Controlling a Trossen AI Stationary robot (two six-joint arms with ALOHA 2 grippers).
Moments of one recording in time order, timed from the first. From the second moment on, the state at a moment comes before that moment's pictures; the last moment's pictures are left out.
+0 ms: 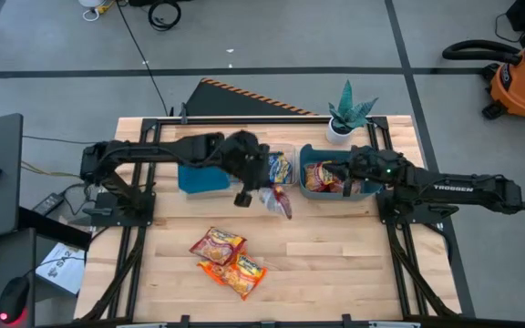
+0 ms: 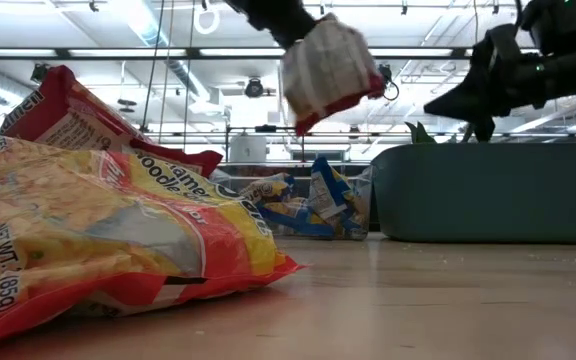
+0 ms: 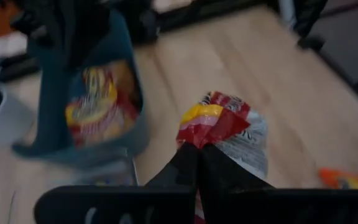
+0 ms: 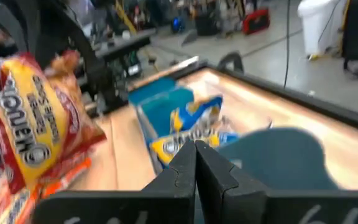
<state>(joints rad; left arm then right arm) 0.11 1.64 1.47 -0.47 0.27 0.35 -0.30 0.52 0.17 0.22 -0.01 0.31</state>
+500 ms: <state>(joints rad) 0.34 1.70 1.47 -0.18 0.50 0.57 -0.30 0.23 0.21 0.08 0.19 0.01</state>
